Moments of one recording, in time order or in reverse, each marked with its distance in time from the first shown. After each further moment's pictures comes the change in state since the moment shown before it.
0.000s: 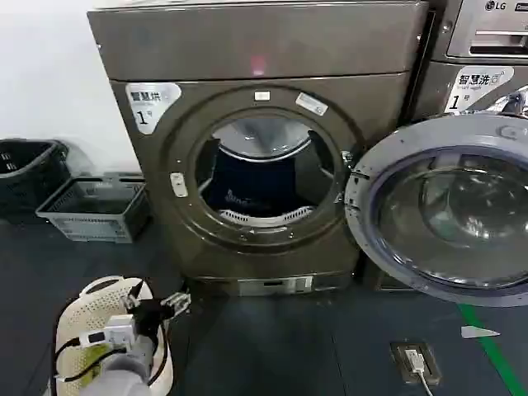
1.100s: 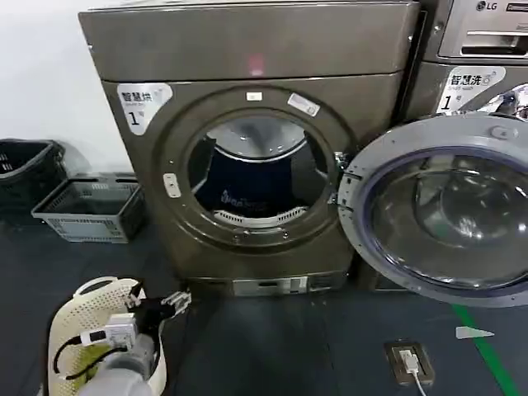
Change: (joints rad) left arm -0.007 0.004 0.001 0.007 0.001 0.000 0.000; right arm 0.012 0.015 -0.056 -0.008 0.010 0.077 0.079
